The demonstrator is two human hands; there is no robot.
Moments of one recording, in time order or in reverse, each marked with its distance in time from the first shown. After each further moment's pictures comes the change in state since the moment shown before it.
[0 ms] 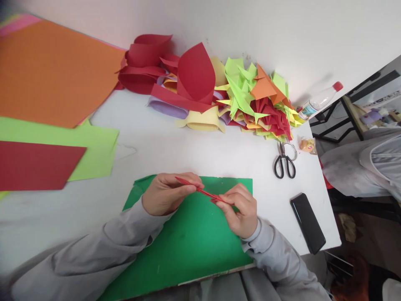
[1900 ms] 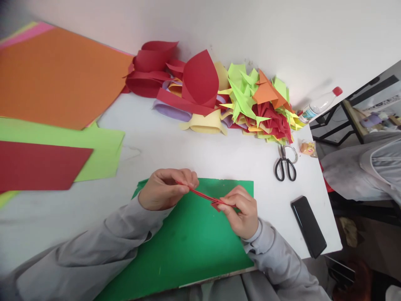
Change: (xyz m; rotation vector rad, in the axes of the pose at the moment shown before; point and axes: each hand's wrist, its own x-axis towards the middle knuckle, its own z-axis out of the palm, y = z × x) left_hand 0.011 0.003 -0.011 -0.242 -0.090 0.092; right_hand -0.005 0.007 -0.002 0.081 -0.057 0.073
